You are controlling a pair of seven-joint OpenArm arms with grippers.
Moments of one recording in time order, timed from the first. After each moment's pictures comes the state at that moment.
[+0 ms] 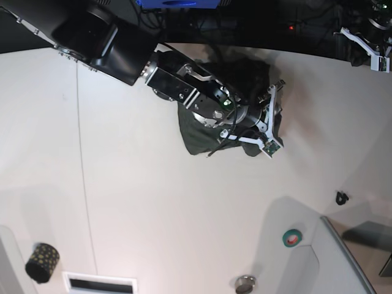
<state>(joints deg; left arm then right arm) 33.8 -12.9 -47.1 86.0 -5.5 -41.3 14.3 18.1 -6.0 -62.2 64.1 30.6 -4.7 -29.3</state>
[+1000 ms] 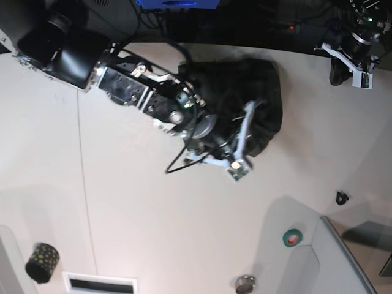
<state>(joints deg) 29.1 -9.5 -41.5 88.0 -5.6 -41.5 14.4 19.2 8.2 -62.8 86.7 30.3 -14.5 -31.9</state>
